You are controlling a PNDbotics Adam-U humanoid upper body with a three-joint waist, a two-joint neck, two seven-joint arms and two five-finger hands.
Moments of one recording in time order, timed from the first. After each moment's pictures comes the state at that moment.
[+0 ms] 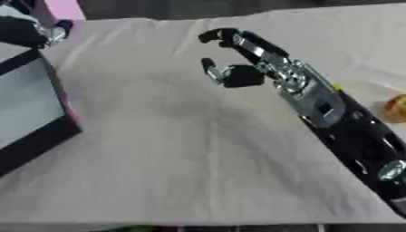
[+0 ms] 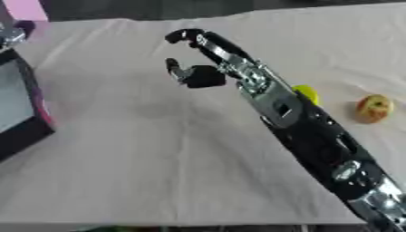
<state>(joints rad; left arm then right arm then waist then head) -1.02 0.69 -0.41 -1.29 -0.28 0.25 -0.23 -0.69 -0.52 0.35 -1.56 0.12 0.07 0.18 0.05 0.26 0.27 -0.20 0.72</state>
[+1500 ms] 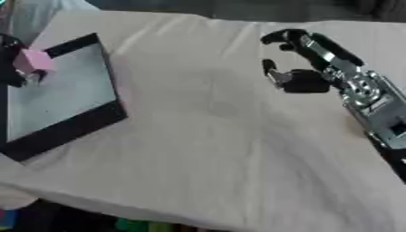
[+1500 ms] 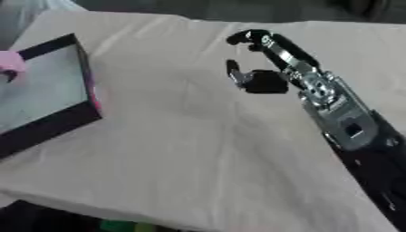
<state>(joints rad) -0.88 0.78 -0.30 -0.96 -0.44 0.15 -0.34 -0.68 -0.53 0.34 -1.60 0.12 0.10 0.15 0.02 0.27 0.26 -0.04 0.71</state>
